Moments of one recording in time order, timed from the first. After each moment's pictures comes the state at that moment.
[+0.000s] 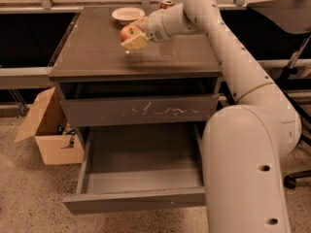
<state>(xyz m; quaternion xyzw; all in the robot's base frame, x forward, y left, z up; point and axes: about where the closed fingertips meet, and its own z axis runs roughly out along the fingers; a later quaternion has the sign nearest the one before) 0.814 0.061 0.892 -0.57 0.62 0.23 0.49</state>
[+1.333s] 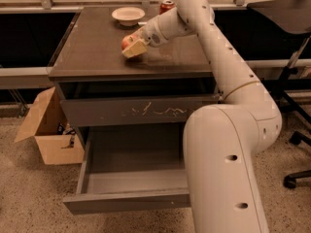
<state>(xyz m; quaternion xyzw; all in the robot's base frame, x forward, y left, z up) 0.821 0.065 0.854 -0.56 0.67 0.25 0.41</state>
